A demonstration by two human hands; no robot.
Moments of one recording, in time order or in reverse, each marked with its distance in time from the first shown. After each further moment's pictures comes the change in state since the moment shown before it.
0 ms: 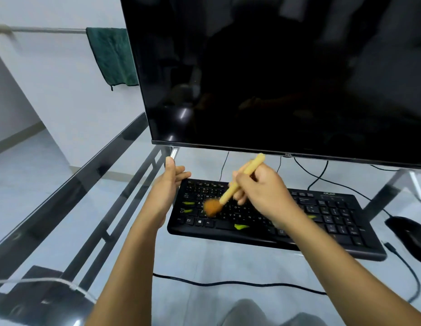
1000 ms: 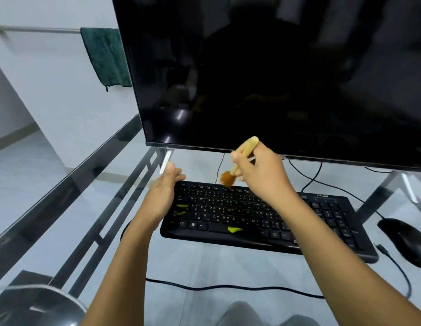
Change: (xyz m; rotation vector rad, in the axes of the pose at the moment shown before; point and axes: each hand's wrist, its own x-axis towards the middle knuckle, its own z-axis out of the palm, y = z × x) left_hand -0.007 0.001 0.003 0.189 -0.020 0.045; right_hand 0.026 -0.012 -0.015 -0.196 0.172 -0.117
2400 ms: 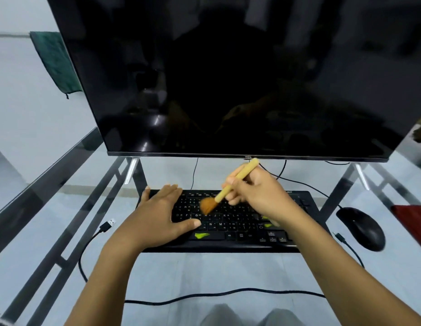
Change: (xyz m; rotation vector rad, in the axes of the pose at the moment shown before) left_hand -0.020 0.018 0.037 0.961 -0.340 0.349; right_hand -0.024 0.051 -0.047 0.200 -0.108 0.184
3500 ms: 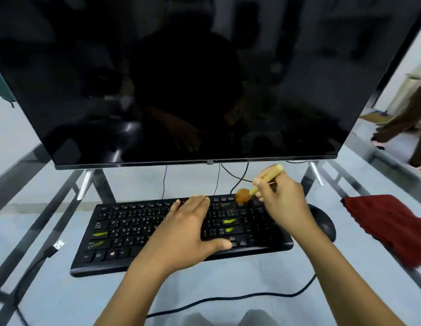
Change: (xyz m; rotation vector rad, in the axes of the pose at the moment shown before) left_hand 0.021 0.107 0.039 0.040 -0.039 0.220; right_hand -0.033 0.040 -0.084 -0.203 0.414 -0.023
